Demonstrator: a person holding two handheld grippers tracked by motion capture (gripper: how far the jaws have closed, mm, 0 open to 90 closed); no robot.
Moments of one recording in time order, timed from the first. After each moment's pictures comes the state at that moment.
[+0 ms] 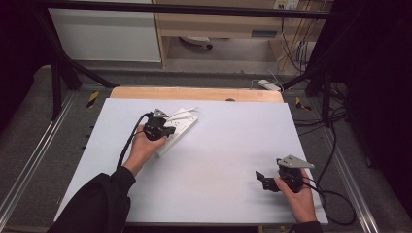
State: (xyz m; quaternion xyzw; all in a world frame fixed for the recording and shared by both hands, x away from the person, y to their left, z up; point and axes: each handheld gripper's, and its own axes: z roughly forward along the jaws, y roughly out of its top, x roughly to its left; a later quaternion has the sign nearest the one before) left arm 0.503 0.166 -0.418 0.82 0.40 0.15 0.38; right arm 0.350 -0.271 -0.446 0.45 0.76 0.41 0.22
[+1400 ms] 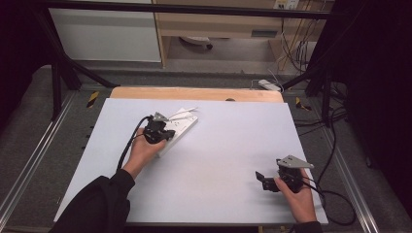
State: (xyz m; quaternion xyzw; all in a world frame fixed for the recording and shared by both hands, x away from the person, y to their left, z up) left arm 0.498 0.168 -0.425 0.82 0.40 0.15 0.37; right arm 0.350 -0.271 -0.446 0.45 0.76 0.41 0.22
